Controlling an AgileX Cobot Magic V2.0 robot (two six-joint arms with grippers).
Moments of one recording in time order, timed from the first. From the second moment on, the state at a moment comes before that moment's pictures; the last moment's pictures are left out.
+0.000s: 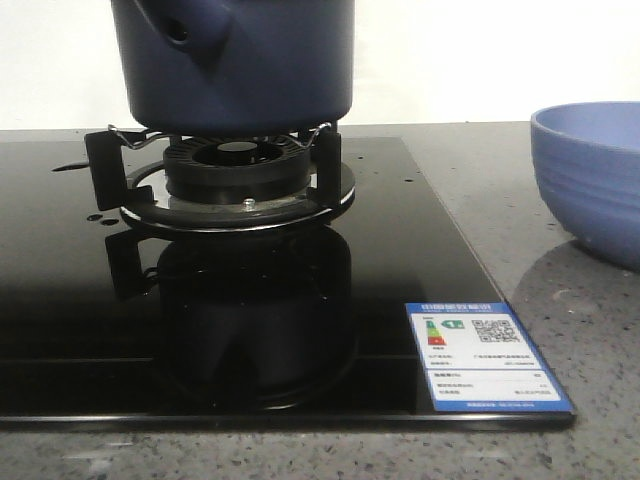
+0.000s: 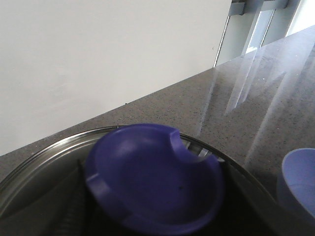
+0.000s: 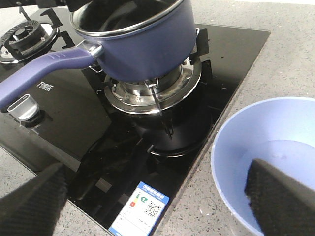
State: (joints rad) left arm -0.34 1.48 -1.09 -1.77 0.57 1.79; right arm 0.06 0.58 -0.76 0.73 0.90 -0.54
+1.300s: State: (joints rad) left arm -0.14 0.66 -0.69 -1.52 0.28 1.43; right arm -0.11 0.98 -1.01 0.13 1.06 0.04
